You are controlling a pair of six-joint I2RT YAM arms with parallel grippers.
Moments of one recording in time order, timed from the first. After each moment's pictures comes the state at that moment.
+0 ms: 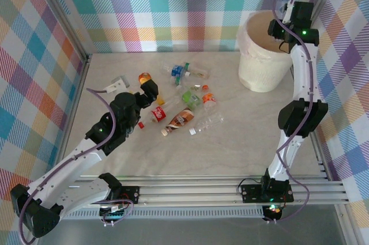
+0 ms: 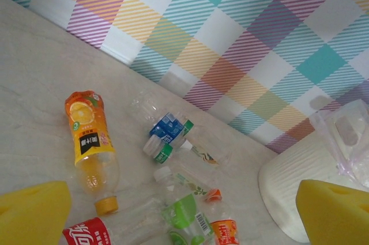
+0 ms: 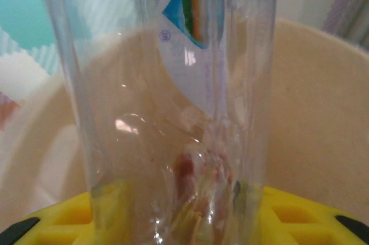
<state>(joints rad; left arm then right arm) -0.65 0.94 0.87 -0.22 -0.54 -0.79 -0.10 2.07 2.35 -0.85 -0.03 0.10</state>
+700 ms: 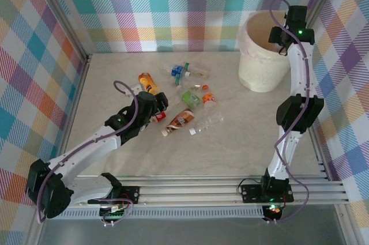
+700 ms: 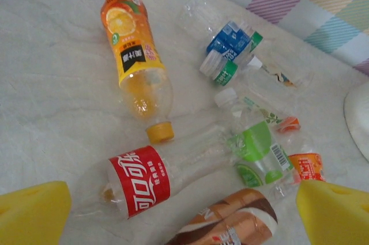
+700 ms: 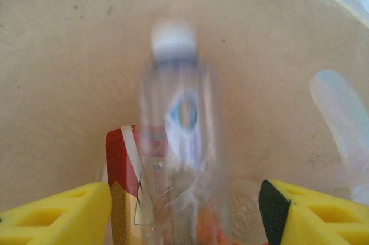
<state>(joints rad) -0.65 1.16 0.88 -0.38 -0.46 -0.83 -0.10 2.14 2.40 -0.94 0.15 0.09</state>
